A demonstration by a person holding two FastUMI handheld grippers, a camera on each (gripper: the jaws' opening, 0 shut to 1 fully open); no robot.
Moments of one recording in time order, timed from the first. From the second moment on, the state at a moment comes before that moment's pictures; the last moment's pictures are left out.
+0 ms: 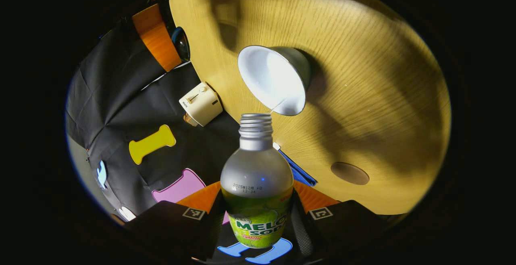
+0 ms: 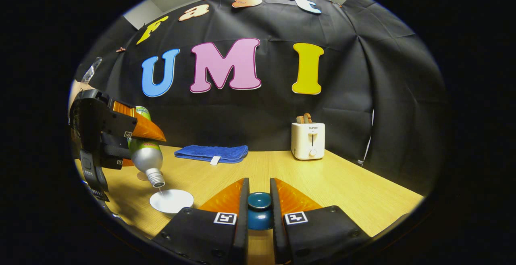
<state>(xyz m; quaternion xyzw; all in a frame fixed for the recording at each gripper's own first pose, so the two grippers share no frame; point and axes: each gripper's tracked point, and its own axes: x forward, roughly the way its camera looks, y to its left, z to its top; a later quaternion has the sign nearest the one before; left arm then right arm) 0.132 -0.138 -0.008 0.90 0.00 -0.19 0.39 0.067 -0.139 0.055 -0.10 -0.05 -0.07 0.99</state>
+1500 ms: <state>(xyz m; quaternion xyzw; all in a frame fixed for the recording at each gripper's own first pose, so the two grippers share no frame) 0.134 -0.035 0.028 0.34 0.04 -0.11 0.93 0.067 -0.144 0.056 -0.10 -0.05 -0.09 0.99</state>
